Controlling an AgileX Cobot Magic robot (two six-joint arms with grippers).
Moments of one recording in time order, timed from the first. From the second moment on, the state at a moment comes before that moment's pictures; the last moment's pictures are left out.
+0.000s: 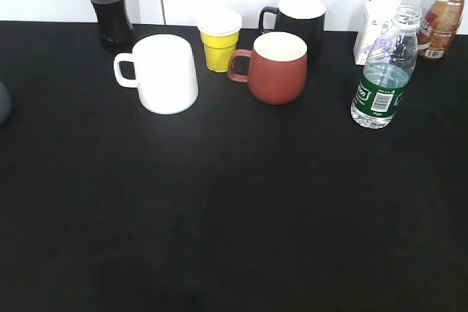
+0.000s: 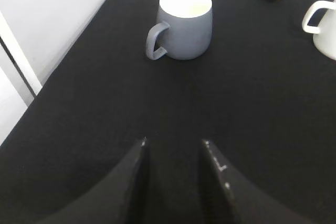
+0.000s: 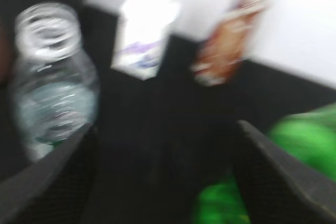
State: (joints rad) left arm 0.06 0.02 -0.52 0.09 1.07 -0.16; right arm -0.01 1.15 -0.64 -1.82 -0.14 1.54
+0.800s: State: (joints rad) left arm 0.06 0.02 -0.52 0.09 1.07 -0.16; right arm -0.01 0.75 -0.53 -0.31 0.30 0.29
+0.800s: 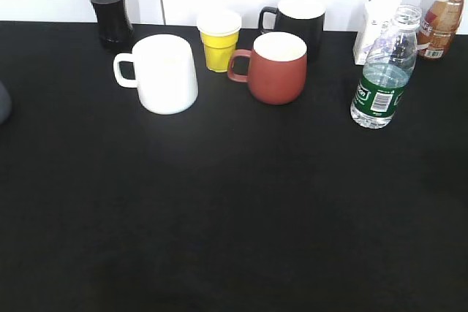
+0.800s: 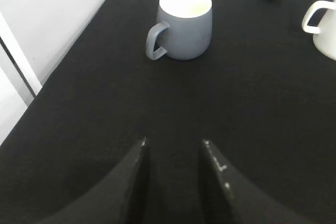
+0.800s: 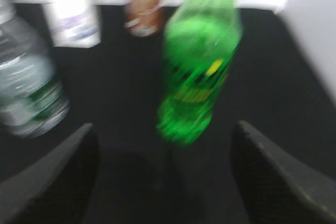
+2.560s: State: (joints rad) left arm 0.06 -0.01 -0.52 0.09 1.07 -0.16; right arm -0.01 -0.01 -0.50 0.00 1.04 0.06
